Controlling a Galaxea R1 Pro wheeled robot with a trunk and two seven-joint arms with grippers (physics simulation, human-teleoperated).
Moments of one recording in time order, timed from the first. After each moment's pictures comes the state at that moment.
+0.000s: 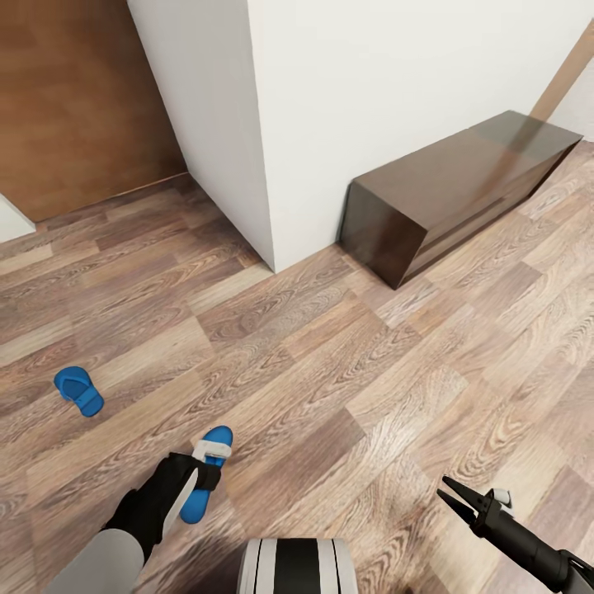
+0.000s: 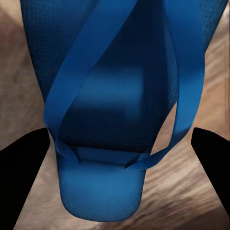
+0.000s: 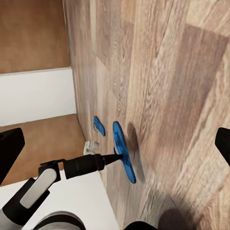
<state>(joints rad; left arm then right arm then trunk) -0.59 0.02 -0.13 -0.69 -0.01 0.65 0.01 -0.40 -0.41 -0.06 -0.39 -0.77 0.44 1.40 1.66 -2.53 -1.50</state>
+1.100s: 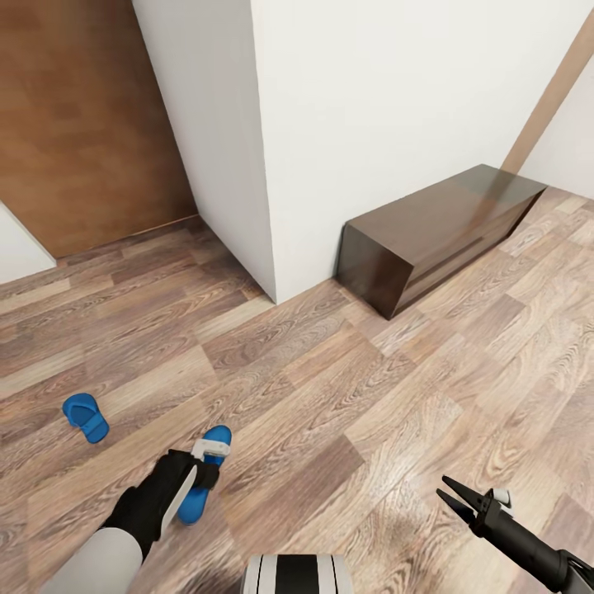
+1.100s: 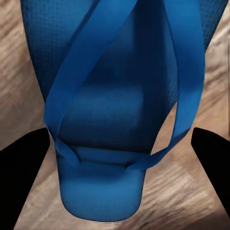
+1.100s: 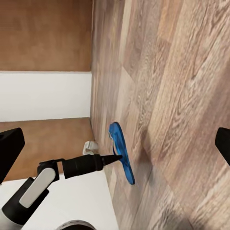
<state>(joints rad) -0.59 0.03 -0.14 -0.72 0.00 0.70 0.01 -0.40 -0.41 -0.06 -0.39 -0.77 0.44 1.40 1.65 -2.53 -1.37</state>
